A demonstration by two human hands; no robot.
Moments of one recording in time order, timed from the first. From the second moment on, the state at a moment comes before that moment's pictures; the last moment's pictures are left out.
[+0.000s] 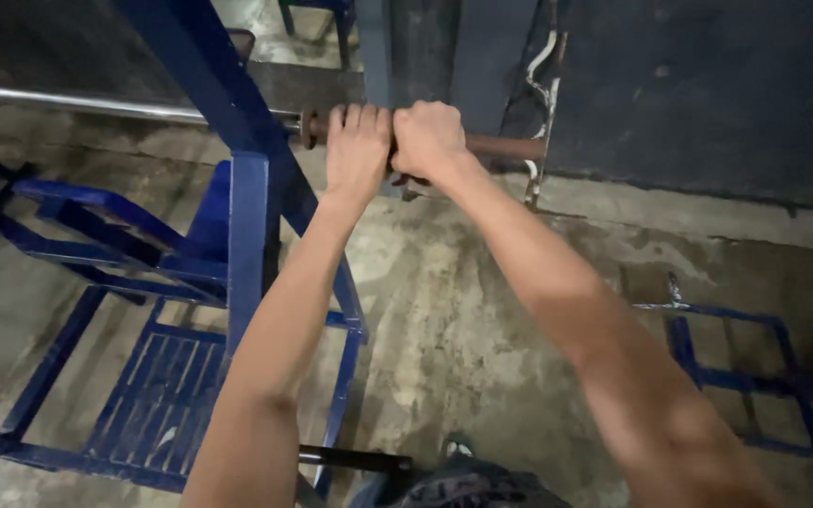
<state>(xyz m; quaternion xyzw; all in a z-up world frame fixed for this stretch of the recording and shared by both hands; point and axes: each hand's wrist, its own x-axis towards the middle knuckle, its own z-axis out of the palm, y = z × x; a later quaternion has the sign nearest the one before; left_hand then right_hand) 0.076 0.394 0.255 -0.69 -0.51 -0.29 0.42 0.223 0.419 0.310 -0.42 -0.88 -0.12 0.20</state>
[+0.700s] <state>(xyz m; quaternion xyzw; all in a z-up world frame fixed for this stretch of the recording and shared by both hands) 0.003 0.417 0.243 -0.73 -0.54 -0.16 0.40 0.149 0.408 0.308 -0.48 -0.84 -0.11 0.22</state>
